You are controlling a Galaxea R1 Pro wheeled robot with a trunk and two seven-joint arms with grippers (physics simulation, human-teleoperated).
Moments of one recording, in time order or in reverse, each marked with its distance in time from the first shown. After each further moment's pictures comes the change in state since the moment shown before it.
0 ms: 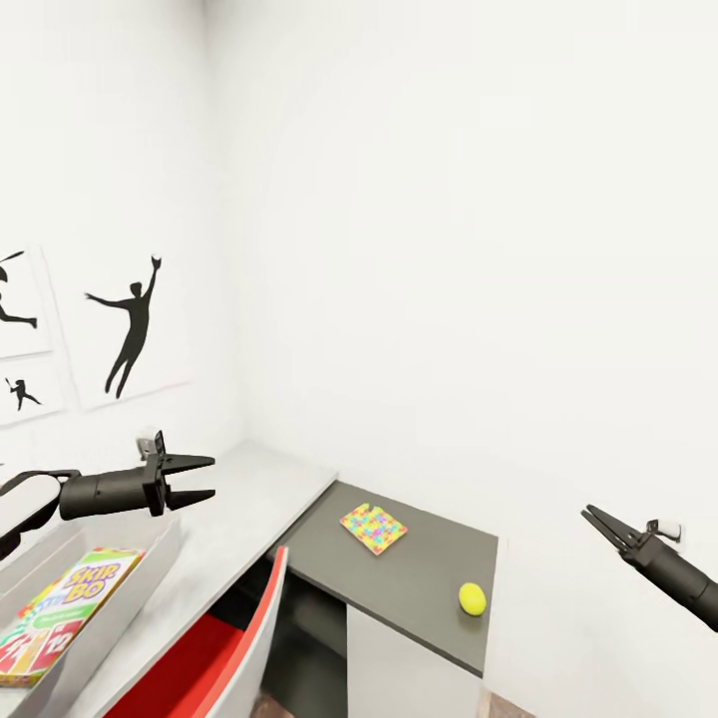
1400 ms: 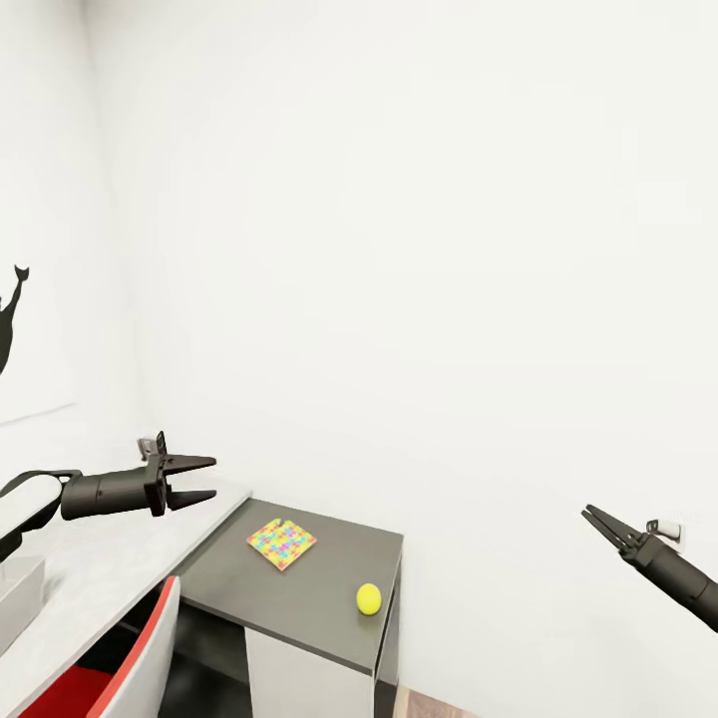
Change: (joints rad) left arm 0.000 -0.003 0.000 -0.001 -0.001 0.000 0.005; right arm 0.000 0.000 0.000 -0.001 0.000 -0.001 -0.004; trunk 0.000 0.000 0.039
